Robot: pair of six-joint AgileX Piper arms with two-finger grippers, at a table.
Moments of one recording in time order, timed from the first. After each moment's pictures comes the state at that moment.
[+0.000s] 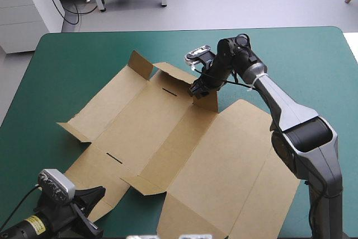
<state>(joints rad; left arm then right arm) -0.34 0.27 -0.48 -0.39 0.92 0.31 0.41 2.12 -2.01 0.21 1.19 -0.31</state>
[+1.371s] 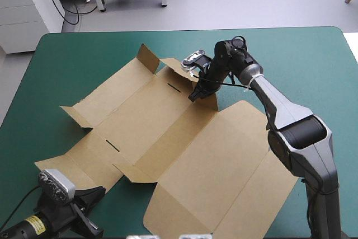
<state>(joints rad) -0.34 0.27 -0.48 -0.39 0.92 0.31 0.42 2.16 -2.04 0.22 1.20 -0.51</state>
